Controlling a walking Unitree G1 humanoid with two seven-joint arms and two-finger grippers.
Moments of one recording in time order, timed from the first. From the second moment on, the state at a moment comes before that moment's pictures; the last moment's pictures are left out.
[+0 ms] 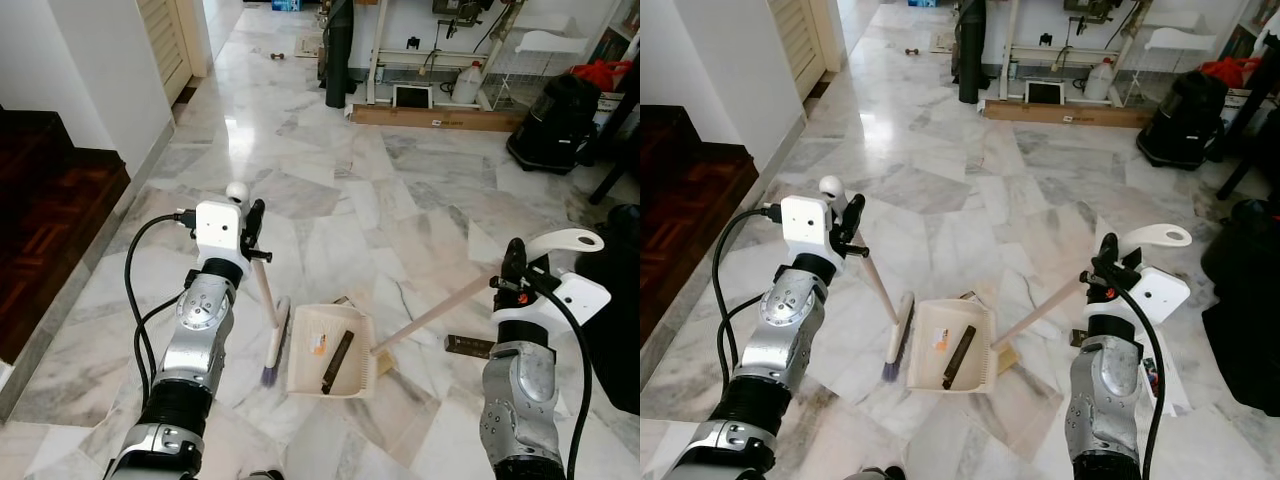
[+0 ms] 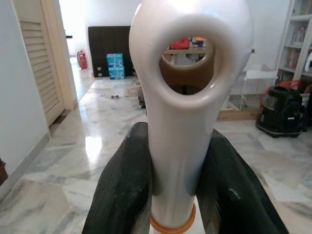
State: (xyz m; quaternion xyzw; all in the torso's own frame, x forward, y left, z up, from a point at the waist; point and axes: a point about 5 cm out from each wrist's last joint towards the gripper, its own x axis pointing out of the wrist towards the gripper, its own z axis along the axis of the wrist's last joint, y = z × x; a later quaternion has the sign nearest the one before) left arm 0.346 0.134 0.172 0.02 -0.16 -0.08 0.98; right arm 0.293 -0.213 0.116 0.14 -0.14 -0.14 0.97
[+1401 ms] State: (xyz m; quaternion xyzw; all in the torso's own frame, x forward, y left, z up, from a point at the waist) left arm 0.342 0.131 0.175 0.03 -0.17 -0.09 0.98; right arm 0.293 -0.211 0.123 0.12 -0.15 -0.14 0.97
